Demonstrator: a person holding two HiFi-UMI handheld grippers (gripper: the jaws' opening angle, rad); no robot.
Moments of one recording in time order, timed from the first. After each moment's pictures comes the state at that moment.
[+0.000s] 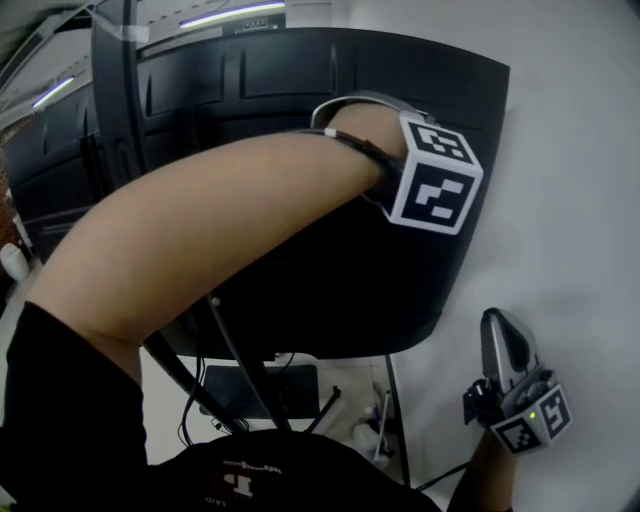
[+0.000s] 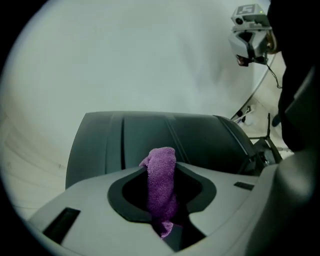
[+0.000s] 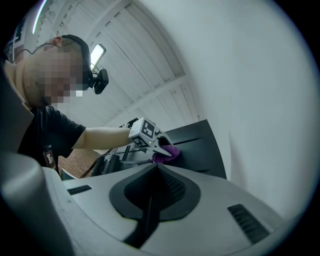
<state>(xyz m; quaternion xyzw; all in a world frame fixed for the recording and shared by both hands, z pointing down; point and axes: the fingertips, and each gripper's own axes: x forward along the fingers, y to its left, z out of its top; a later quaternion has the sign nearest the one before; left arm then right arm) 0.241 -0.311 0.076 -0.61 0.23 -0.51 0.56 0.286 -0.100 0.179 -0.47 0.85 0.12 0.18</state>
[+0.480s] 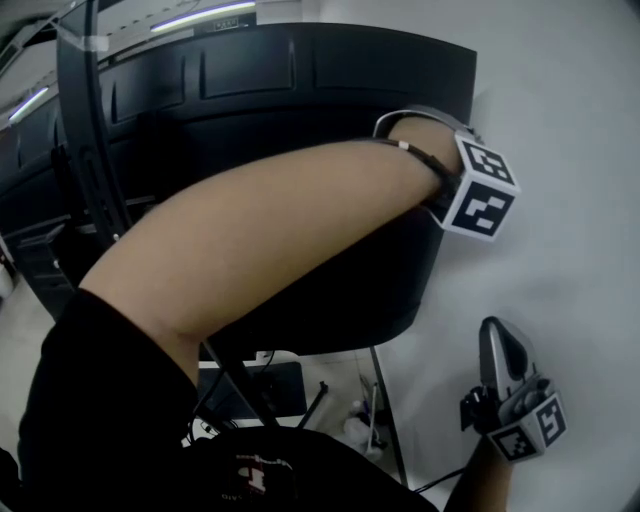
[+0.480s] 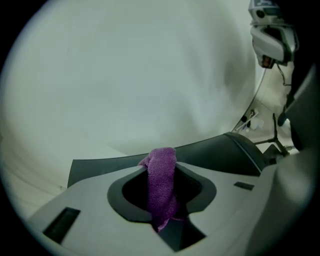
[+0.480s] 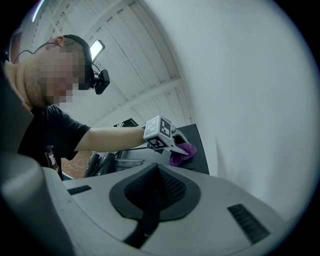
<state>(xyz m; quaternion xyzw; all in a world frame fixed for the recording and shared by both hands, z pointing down) 0.357 -0.291 0.096 -0.61 0.19 -0.48 0.60 0.317 -0.070 0.195 -0.52 0.83 0.11 0.18</state>
